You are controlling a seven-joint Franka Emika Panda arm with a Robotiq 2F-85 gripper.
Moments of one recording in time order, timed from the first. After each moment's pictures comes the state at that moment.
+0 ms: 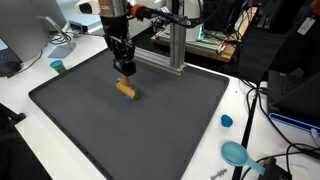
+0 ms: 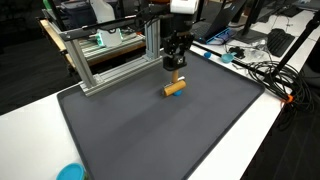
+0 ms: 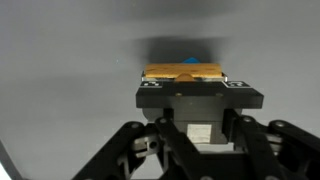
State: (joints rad) arm 0.05 0.30 -0.03 -1.97 -0.13 2.34 0.23
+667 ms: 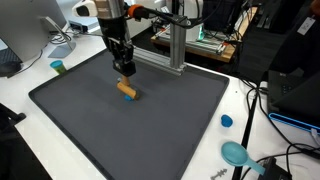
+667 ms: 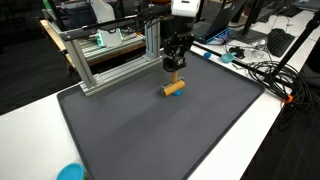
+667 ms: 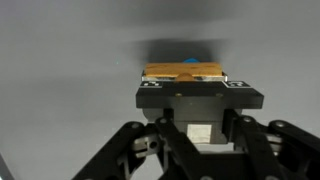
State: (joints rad) arm 0.04 0.33 -0.03 -1.93 -0.11 2.29 0.20
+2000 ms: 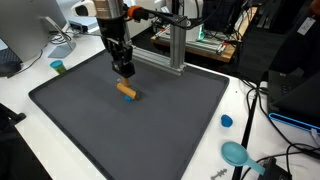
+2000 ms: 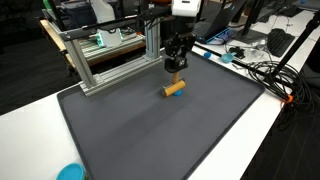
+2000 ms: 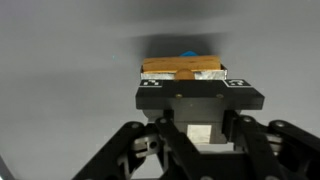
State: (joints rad) arm 0.04 0.33 -0.03 -1.93 -0.10 2.33 0.20
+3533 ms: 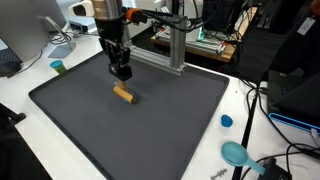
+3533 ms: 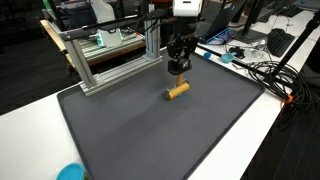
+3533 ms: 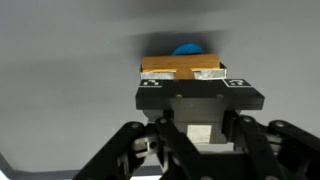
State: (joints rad) arm 0.04 0.35 -0.03 -1.93 -0.10 2.40 0.21
